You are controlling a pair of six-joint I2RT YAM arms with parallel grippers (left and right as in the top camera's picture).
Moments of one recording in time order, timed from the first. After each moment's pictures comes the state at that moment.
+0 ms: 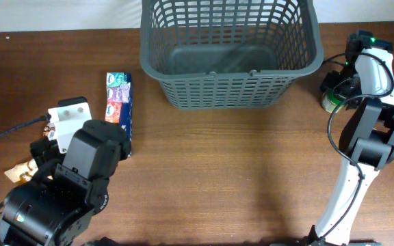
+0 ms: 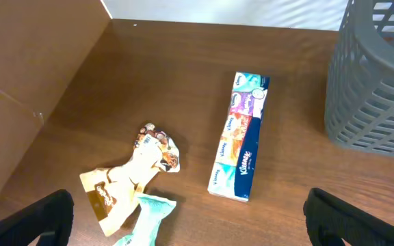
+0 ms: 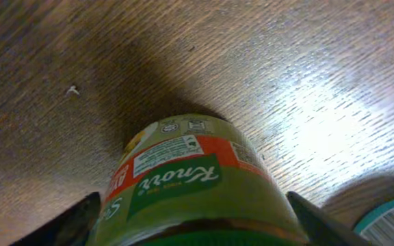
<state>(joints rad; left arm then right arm) -0.53 1.04 1.52 -1.39 -0.73 -0.50 -0.30 2.45 2.15 -1.28 0.09 0.32</state>
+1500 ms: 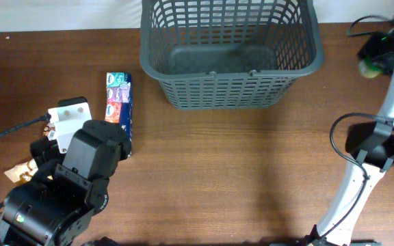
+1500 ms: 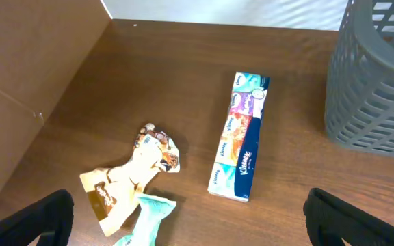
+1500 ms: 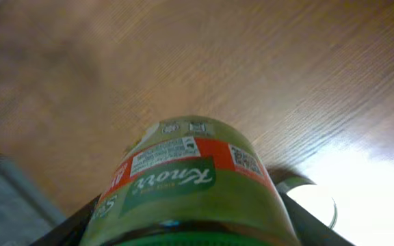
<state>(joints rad) -0.53 1.04 1.52 -1.39 -0.73 -0.50 -0.37 2.47 2.90 -1.66 0.08 0.35</state>
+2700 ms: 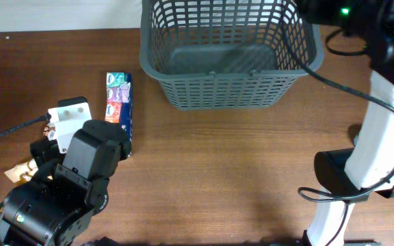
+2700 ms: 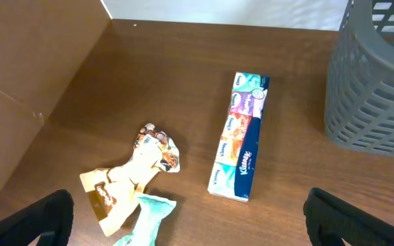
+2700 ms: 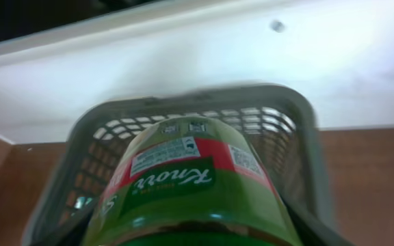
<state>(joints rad) -0.53 1.04 1.52 -1.39 -0.73 -0.50 0.11 2.11 3.12 -1.49 -0.16 0.23</state>
